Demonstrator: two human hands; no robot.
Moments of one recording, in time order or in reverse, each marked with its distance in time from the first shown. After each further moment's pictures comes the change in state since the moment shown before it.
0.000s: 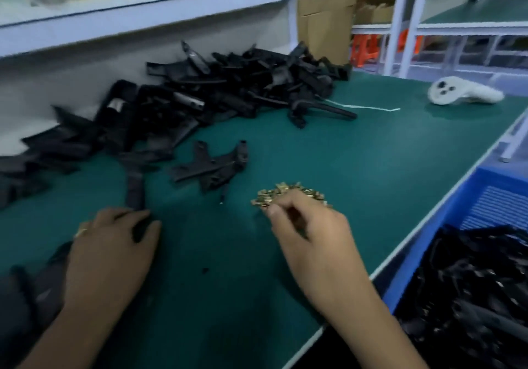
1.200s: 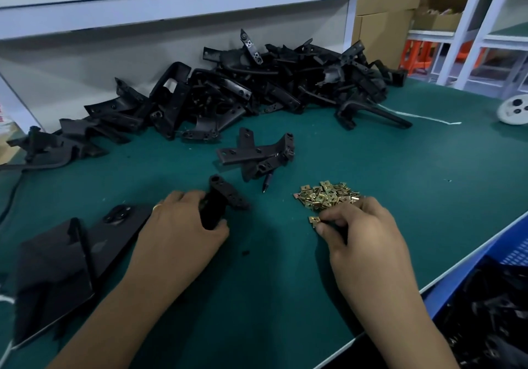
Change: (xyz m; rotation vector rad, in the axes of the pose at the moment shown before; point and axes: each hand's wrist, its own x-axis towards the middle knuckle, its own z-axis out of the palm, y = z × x) left_hand -0.024 0.025 -0.018 -0.164 -0.149 -0.005; right_hand -0.003 0.003 0.007 -0.421 -0.016 0.039
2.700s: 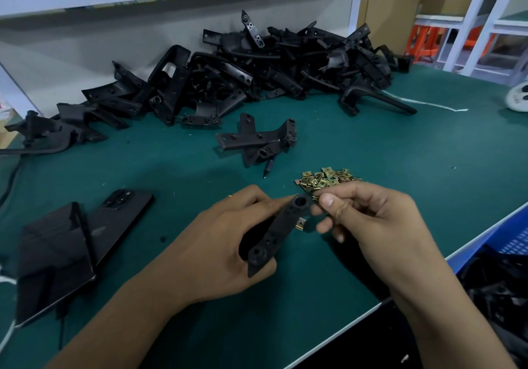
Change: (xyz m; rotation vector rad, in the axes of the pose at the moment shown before) left_hand -0.018 0.025 0.000 -0.354 -0.335 0.679; right_hand 0.011 0.007 -0.016 0.879 -0.233 0.087
